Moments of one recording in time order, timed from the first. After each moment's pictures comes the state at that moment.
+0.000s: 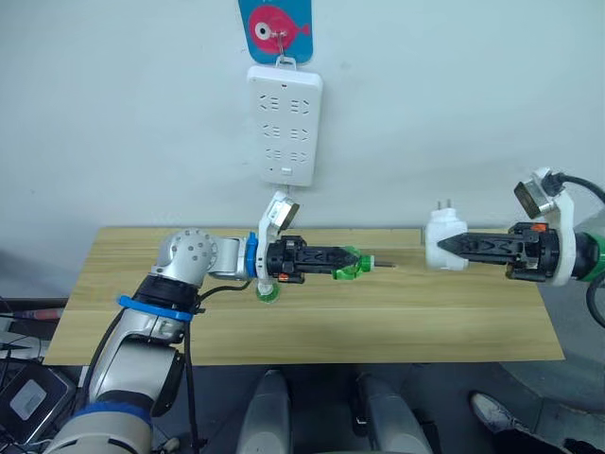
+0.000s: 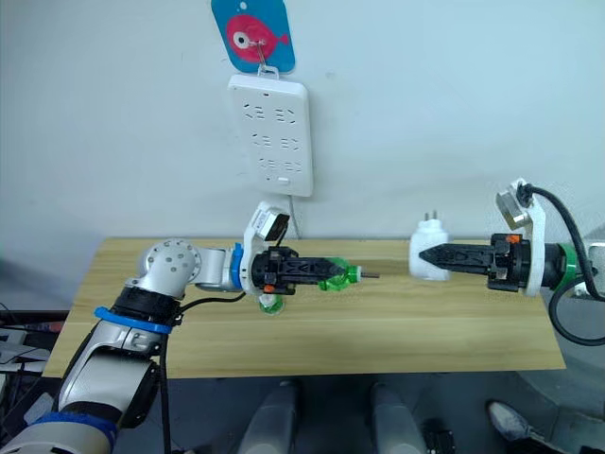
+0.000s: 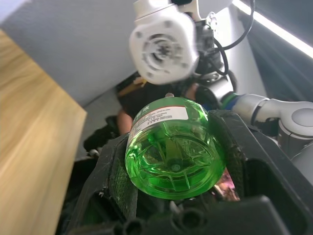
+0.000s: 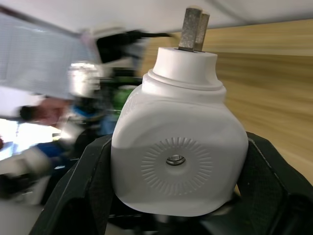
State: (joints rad) left arm -0.74 0.51 -0.16 0.27 -1.20 1.30 -0.98; right arm -0.41 -1.20 -0.11 -0.01 1.77 1.29 0.28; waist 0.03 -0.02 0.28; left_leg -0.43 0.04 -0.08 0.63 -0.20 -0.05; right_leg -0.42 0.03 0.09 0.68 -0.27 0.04
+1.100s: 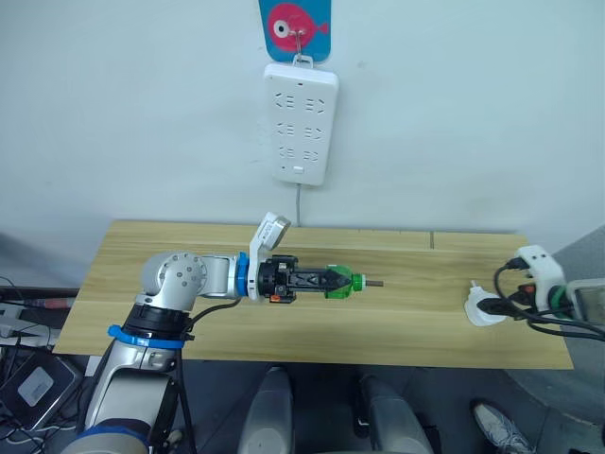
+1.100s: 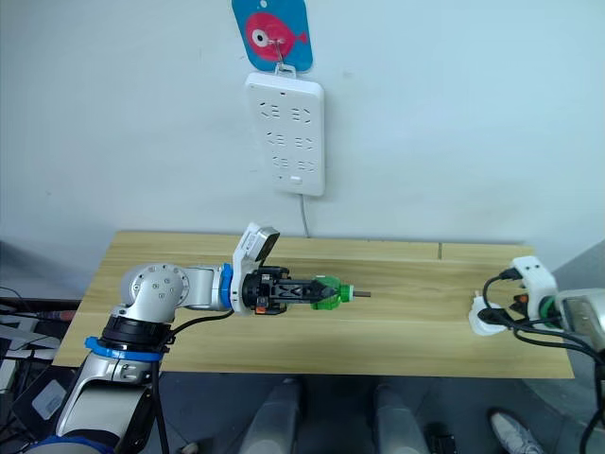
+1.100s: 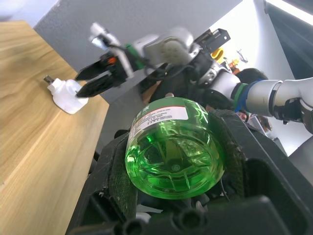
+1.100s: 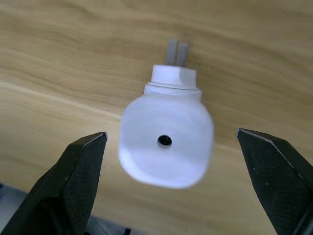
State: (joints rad) left arm -0.60 0.48 -0.07 0.08 -1.08 1.31 -0.99; right arm -0.32 -1.06 -0.02 0.12 0.55 1.11 0.69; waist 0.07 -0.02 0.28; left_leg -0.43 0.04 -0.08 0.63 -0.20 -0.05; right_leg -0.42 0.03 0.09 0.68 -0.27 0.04
